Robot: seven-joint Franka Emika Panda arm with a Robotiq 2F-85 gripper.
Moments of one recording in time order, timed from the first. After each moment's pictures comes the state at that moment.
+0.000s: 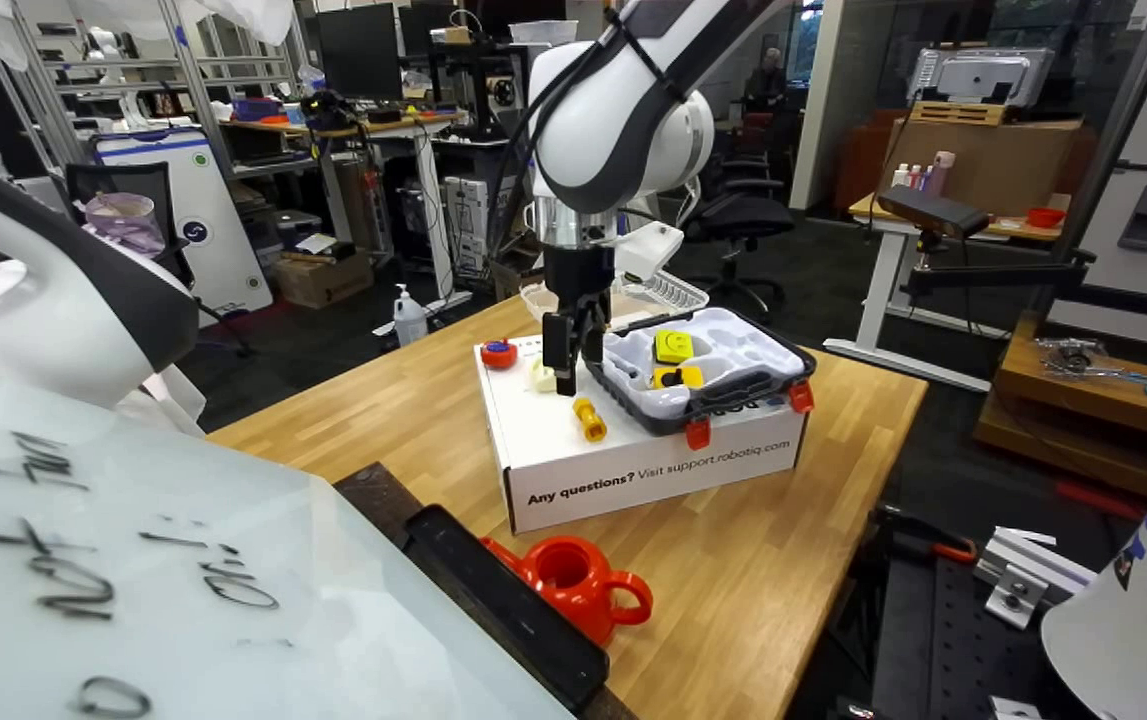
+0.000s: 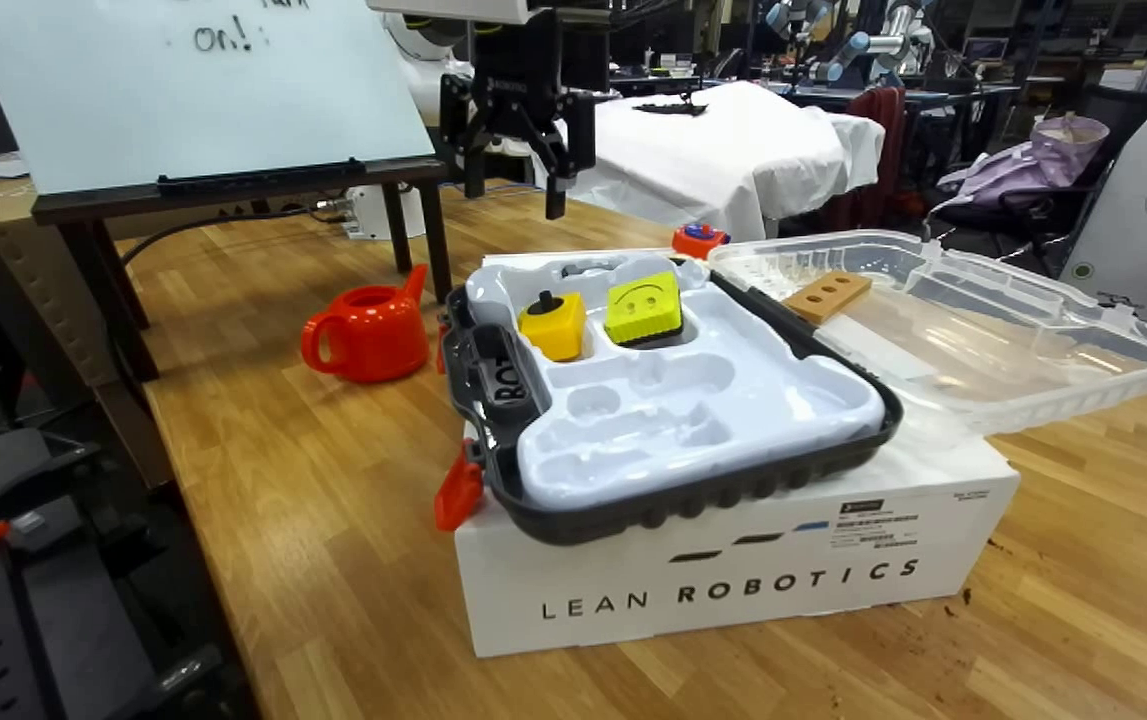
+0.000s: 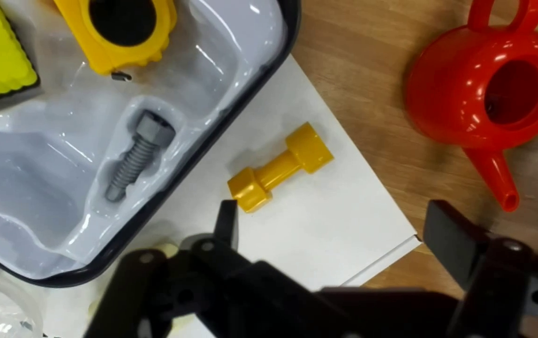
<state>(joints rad) -0.07 0.22 0.05 -2.16 0.07 2.35 -0.28</state>
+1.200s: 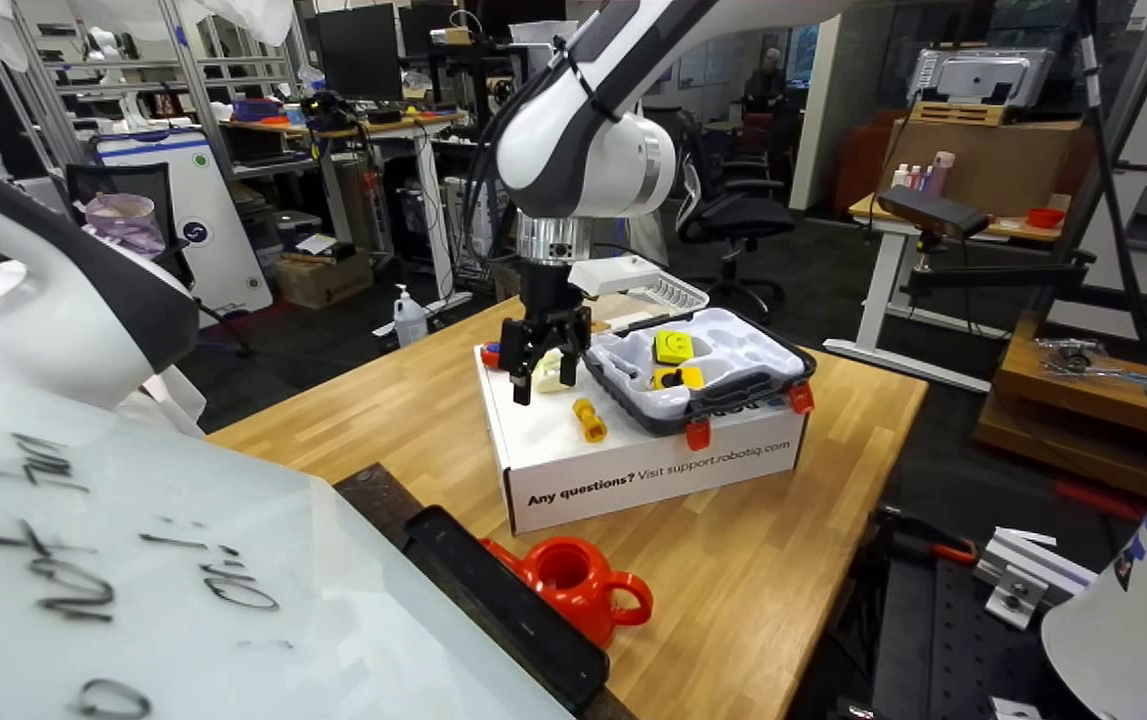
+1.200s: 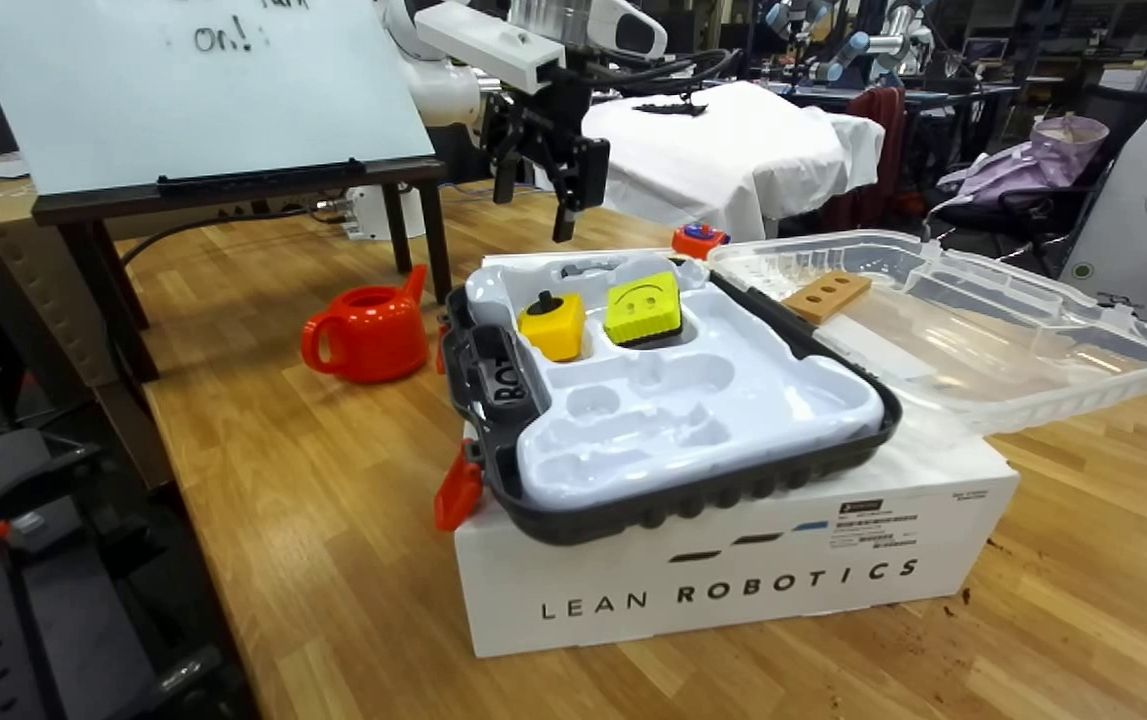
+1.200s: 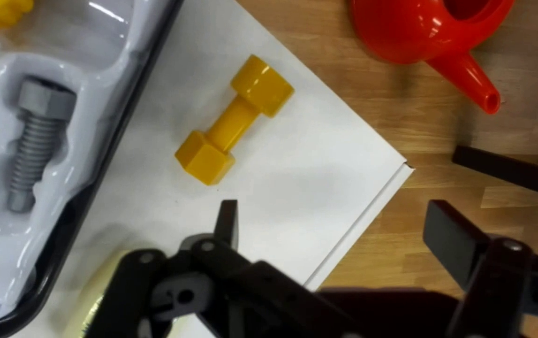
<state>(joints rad) -0.09 0.37 0.05 -2.02 0.30 2.34 -0.24</state>
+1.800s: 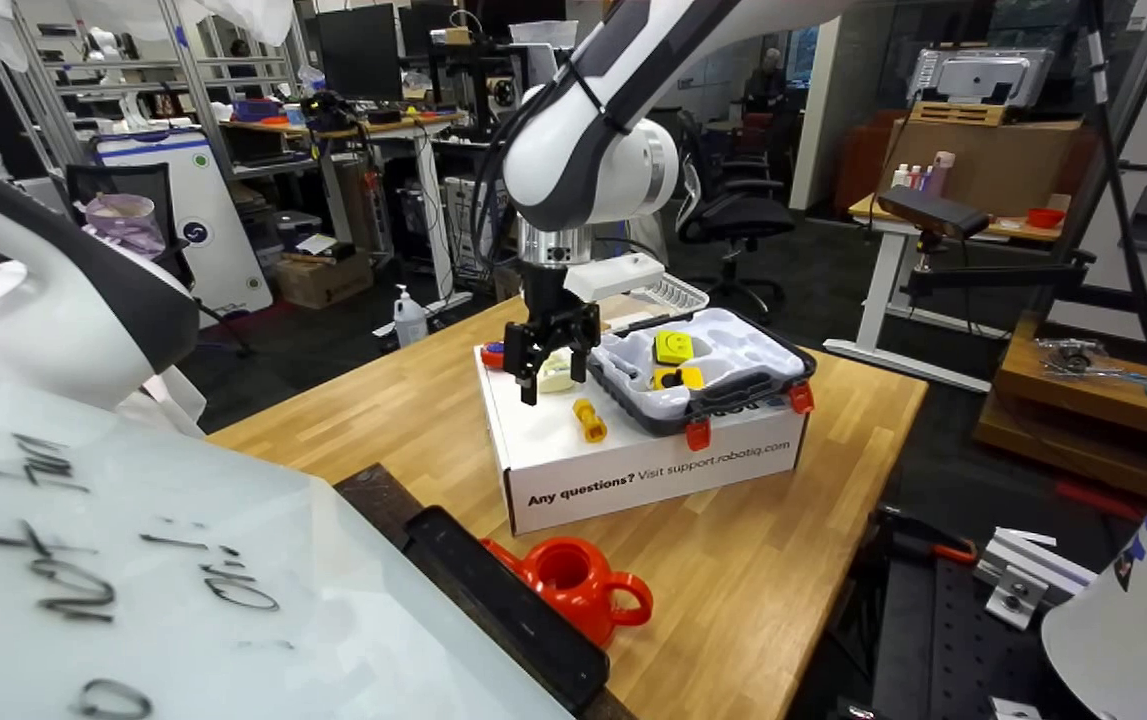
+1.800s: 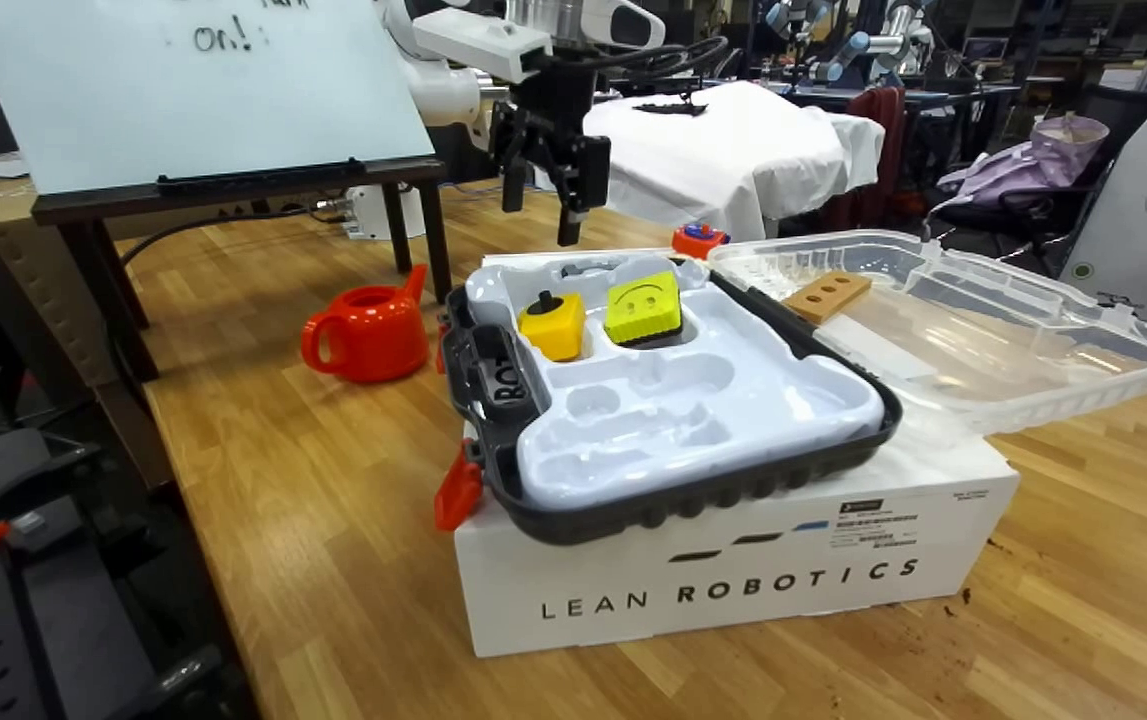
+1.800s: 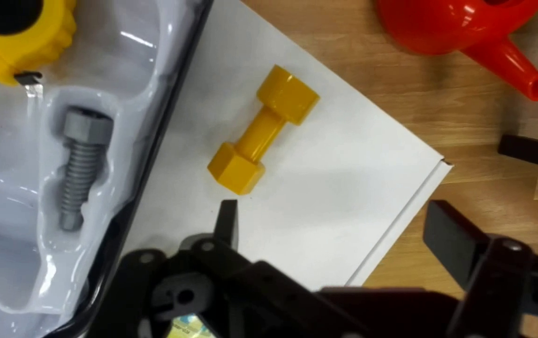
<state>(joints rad) -0.06 0.36 0.03 -2.03 0.20 2.36 -0.07</state>
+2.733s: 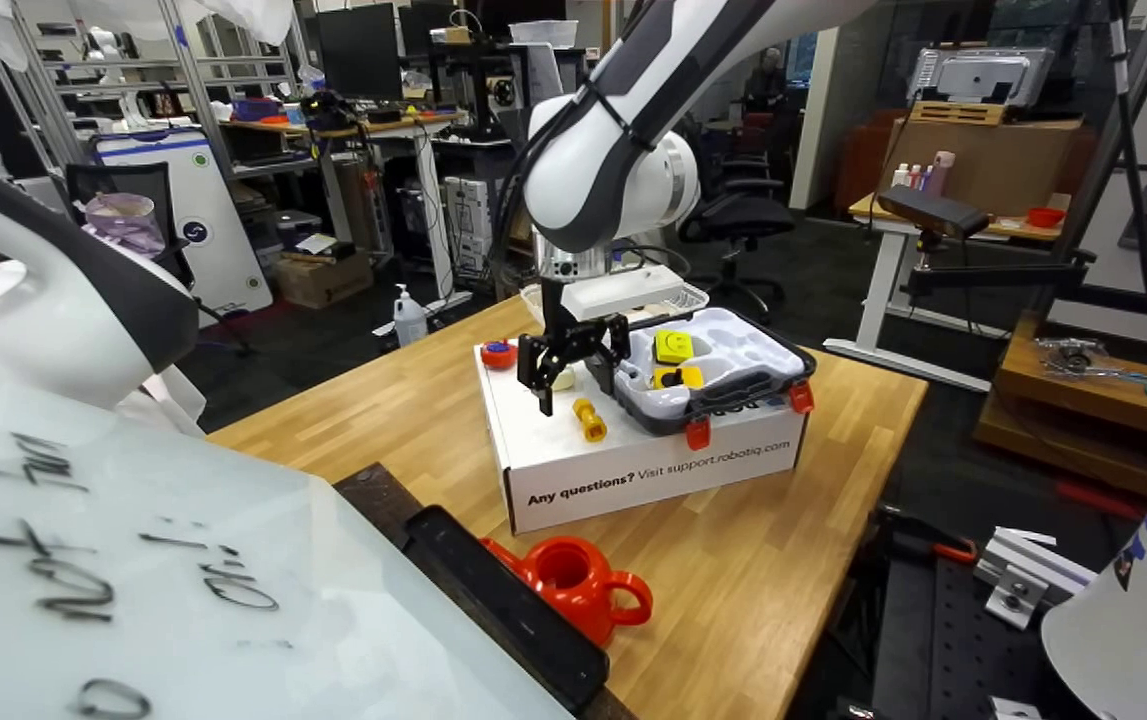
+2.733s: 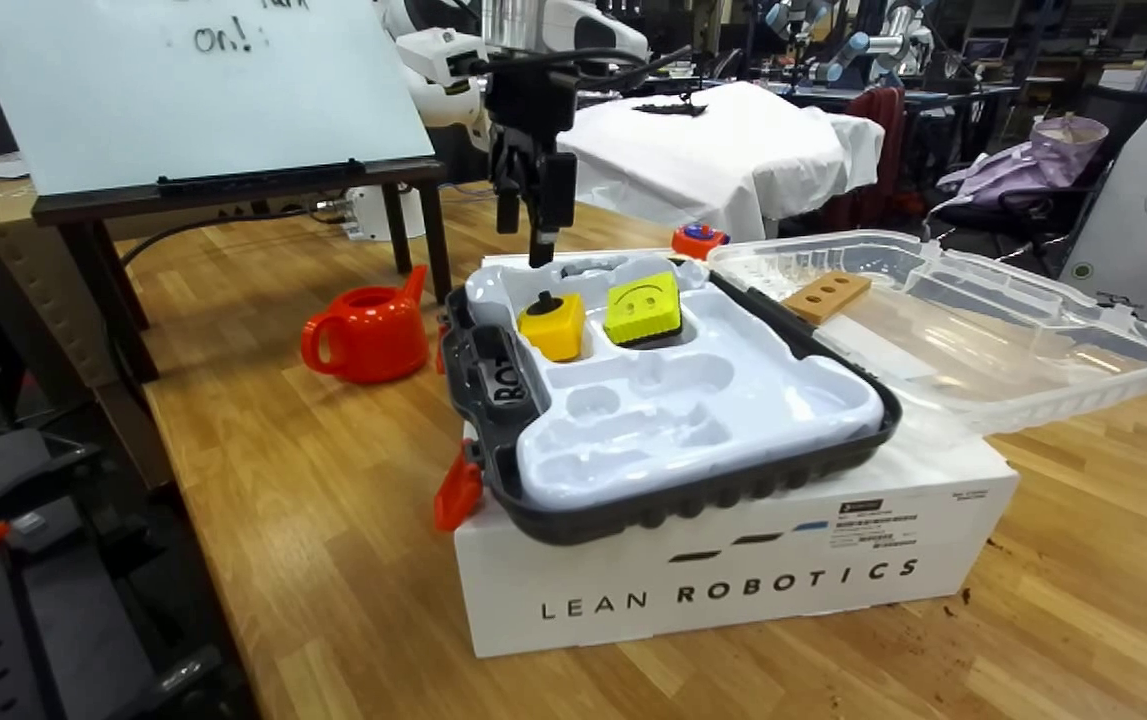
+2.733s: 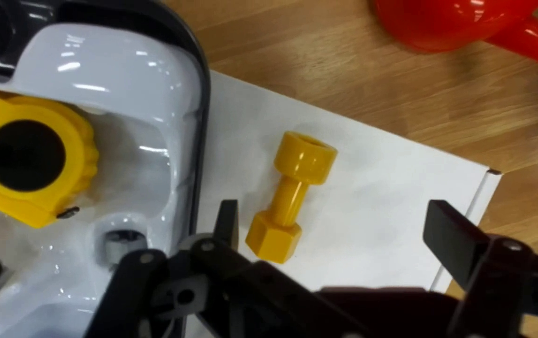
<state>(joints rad) -0.02 0.33 -0.01 -2.12 0.15 2.39 0.23</state>
